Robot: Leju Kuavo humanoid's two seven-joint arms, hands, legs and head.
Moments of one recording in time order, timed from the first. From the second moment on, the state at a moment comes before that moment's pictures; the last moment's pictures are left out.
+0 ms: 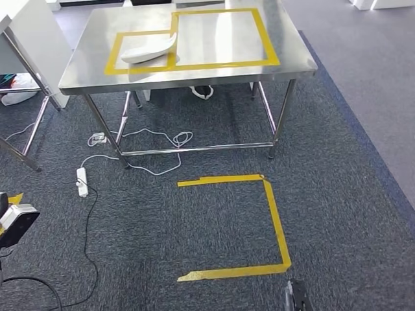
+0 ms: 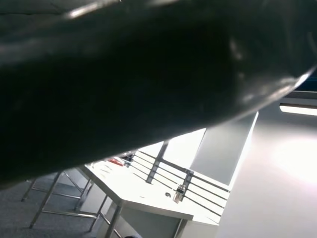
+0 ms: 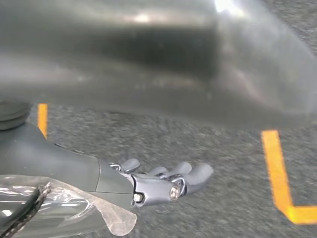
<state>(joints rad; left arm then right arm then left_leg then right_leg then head) 0.07 0.22 0.33 -1.73 -0.77 0.66 -0.26 -0.10 0.15 -0.45 -0.28 0.37 -0.02 -0.23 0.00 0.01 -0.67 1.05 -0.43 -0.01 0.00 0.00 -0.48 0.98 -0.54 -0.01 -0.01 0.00</state>
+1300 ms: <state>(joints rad) 0.07 -0.05 0.65 -0.49 -0.60 0.15 -0.47 -0.10 0.14 -0.40 -0.28 0.34 -0.05 -0.23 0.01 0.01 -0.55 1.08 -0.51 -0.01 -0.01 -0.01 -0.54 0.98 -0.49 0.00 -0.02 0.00</state>
